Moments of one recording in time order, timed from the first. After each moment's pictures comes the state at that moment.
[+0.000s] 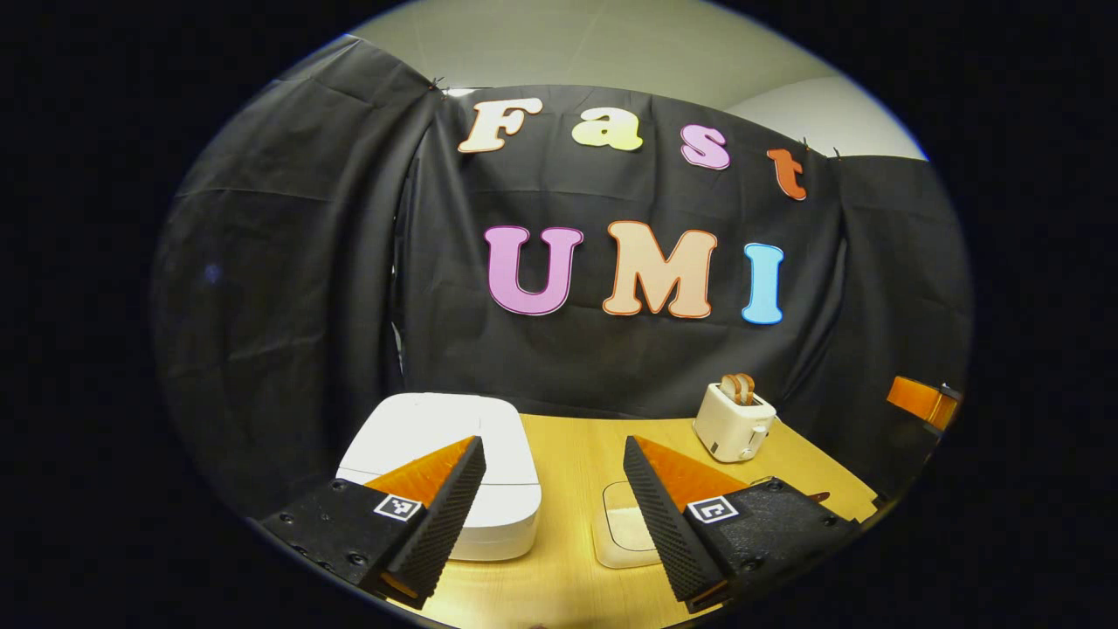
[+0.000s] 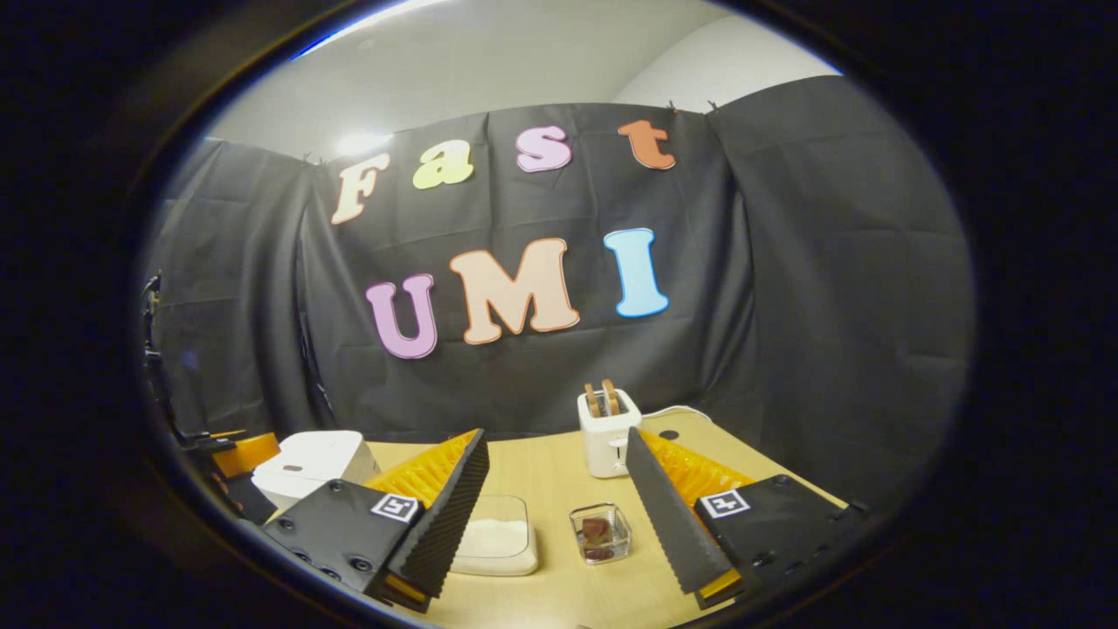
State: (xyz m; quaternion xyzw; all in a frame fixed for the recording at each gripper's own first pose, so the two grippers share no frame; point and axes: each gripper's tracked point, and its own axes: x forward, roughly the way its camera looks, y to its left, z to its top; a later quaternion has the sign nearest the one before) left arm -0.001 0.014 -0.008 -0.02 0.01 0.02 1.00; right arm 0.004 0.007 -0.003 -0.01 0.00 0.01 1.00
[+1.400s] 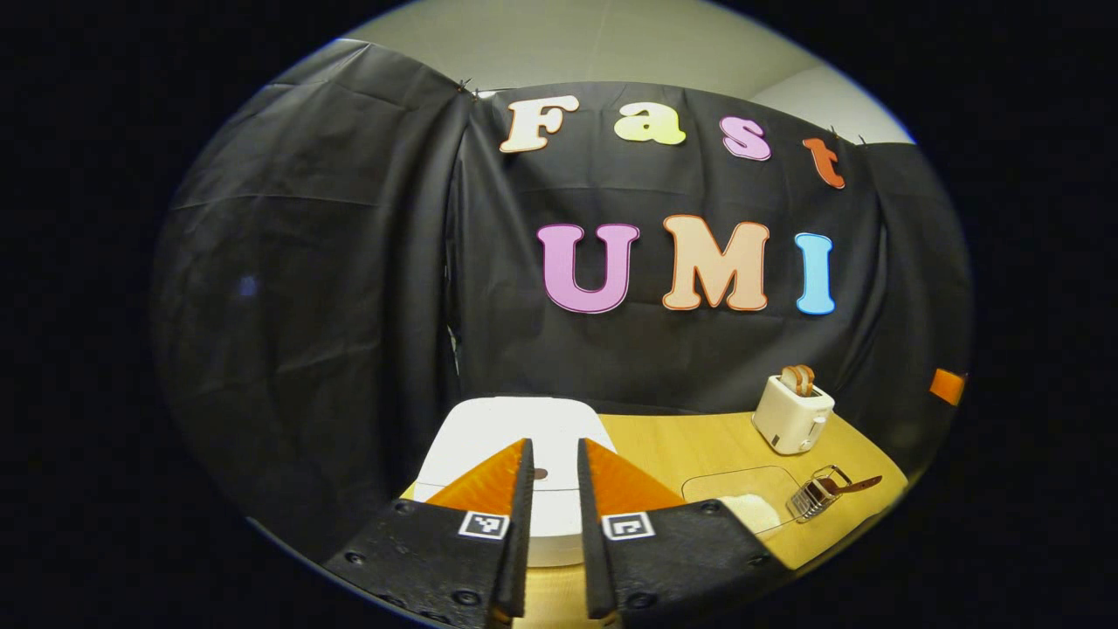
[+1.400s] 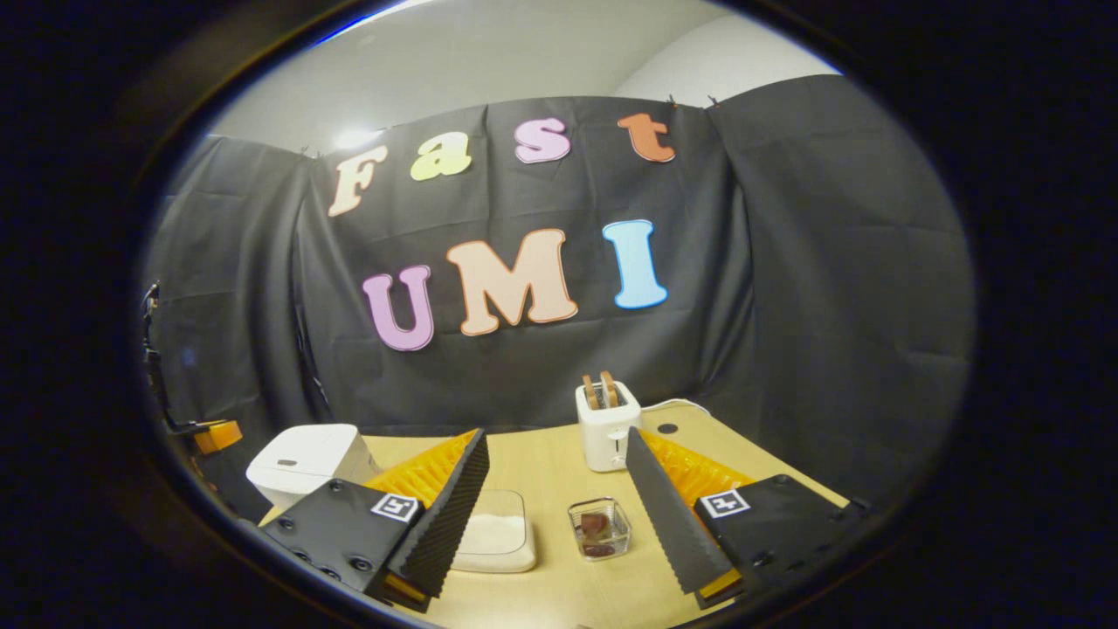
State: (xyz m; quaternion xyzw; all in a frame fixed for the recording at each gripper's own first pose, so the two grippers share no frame) left arm -0.001 0.094 -0.014 0.00 0.01 0.09 1.00; right arm 0.010 0.005 -0.013 -0.01 0.01 0.01 1.00
